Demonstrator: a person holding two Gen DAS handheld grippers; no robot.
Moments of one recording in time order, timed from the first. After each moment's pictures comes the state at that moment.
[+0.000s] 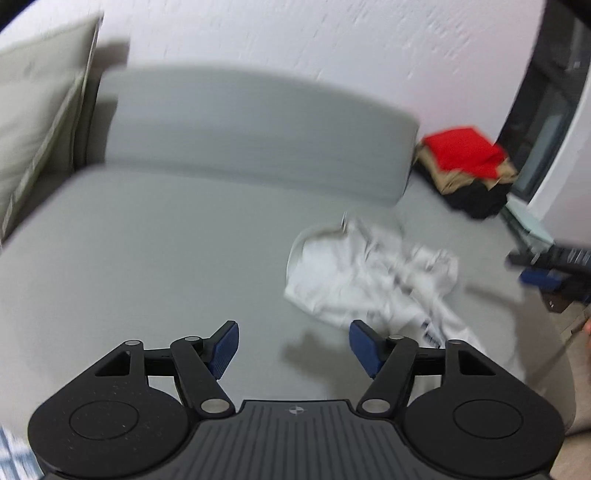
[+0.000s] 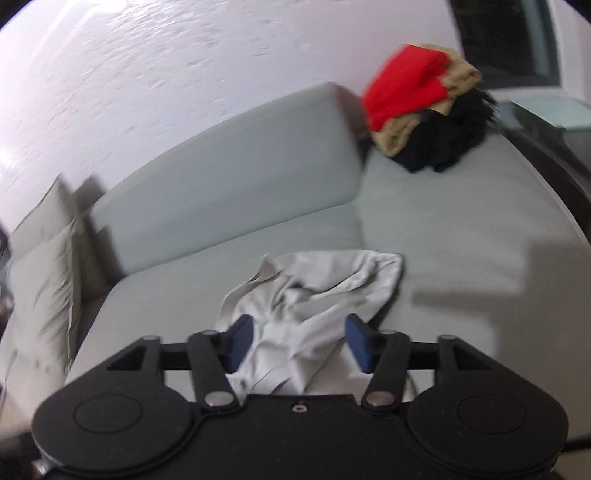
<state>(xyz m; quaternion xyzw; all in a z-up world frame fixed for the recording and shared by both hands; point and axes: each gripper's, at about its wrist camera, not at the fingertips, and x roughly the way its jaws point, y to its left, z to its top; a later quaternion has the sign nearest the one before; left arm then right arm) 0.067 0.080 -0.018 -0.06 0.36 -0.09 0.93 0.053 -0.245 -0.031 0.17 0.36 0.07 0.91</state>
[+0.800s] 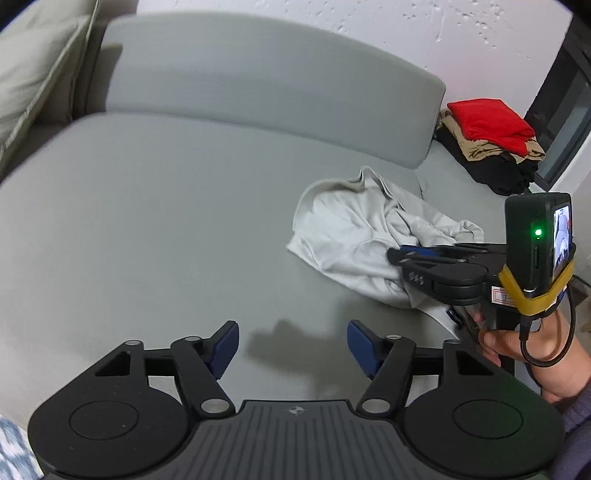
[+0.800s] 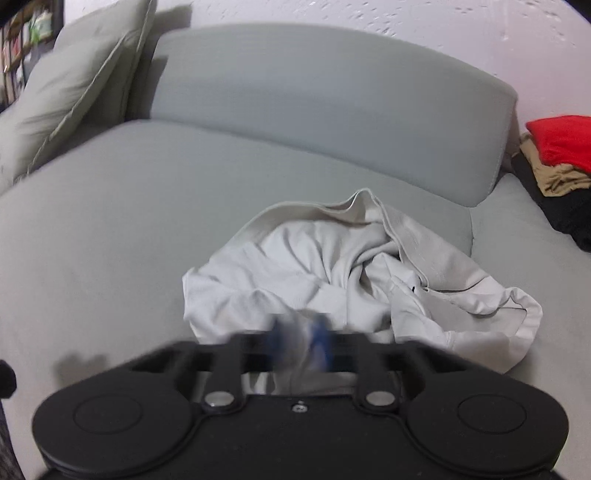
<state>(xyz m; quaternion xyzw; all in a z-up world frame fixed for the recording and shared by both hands) 0.089 0.070 -0.089 -0.10 0.43 -0.08 0.89 0.135 -0.101 -0.133 -0.10 0.39 0.15 0.90</state>
